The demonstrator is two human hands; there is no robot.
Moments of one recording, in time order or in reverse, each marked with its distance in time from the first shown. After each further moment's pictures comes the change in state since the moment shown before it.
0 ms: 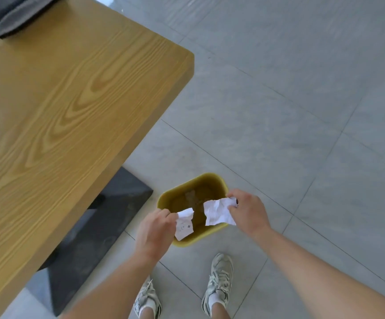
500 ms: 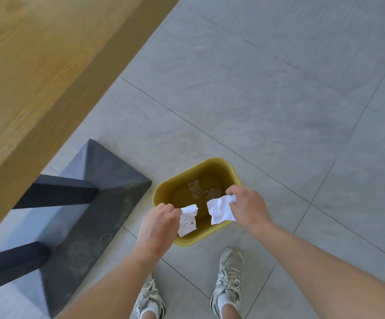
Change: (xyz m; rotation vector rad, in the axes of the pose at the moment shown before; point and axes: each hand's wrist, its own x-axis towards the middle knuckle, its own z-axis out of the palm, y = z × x) left_hand 0.030 -0.026 0.089 0.052 -0.092 0.024; right_hand 0.044 0.051 0.089 -0.087 -0.075 0.007
